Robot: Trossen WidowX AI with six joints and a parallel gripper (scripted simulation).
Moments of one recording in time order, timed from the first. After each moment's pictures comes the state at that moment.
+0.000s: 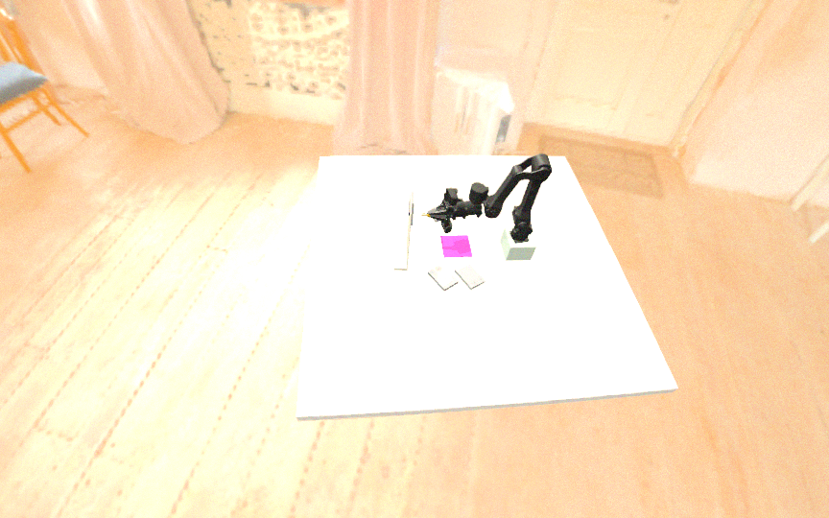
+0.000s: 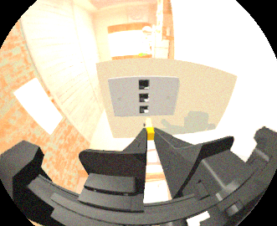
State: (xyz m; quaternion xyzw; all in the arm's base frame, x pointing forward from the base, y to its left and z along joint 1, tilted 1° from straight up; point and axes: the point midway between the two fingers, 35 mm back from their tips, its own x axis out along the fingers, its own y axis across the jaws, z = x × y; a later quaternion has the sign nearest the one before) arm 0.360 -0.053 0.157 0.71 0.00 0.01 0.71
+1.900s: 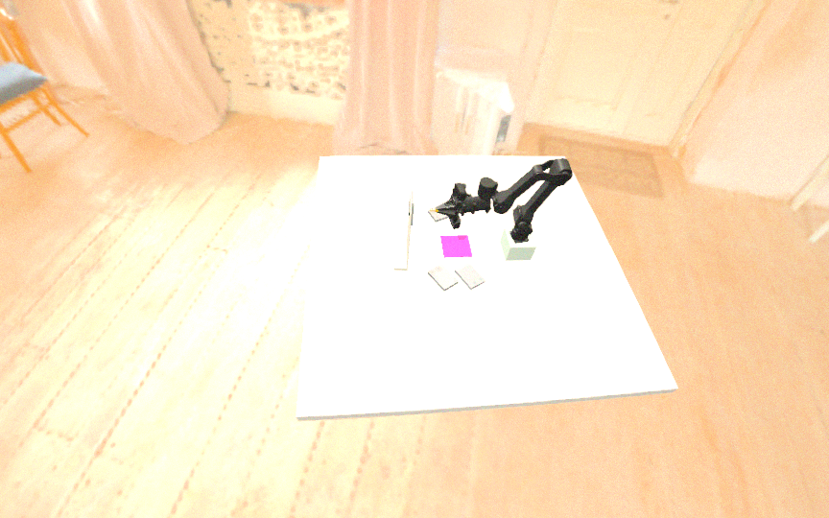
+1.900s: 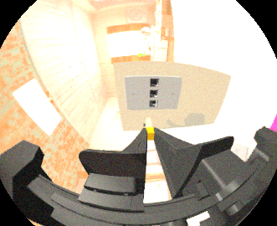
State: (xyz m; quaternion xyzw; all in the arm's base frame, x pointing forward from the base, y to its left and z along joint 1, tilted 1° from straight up) arm 0.332 -0.048 0.181 0.71 0.00 0.00 0.70
